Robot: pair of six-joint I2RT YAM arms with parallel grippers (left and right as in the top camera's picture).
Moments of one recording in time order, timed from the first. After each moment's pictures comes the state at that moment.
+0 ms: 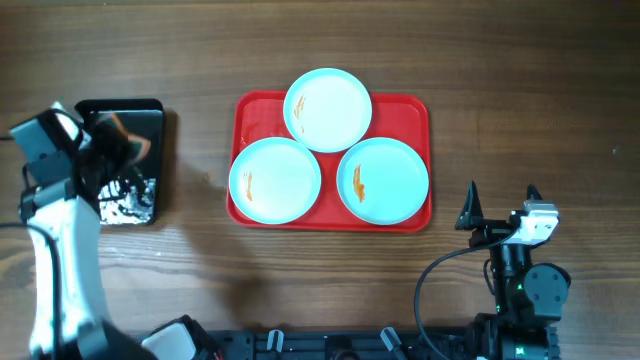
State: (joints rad) left arm 0.46 1.34 0.96 -0.42 0.33 -0.48; right arm -0.10 0.02 0.05 -0.09 -0.06 0.05
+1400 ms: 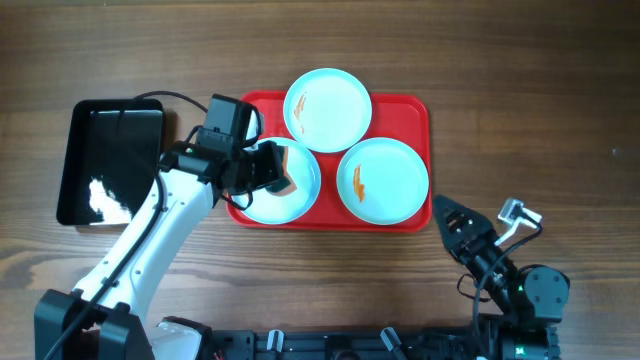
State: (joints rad) left arm -0.31 1.46 1.03 -0.71 0.28 -0.57; right arm -0.10 0.02 0.05 -0.03 -0.73 1.33
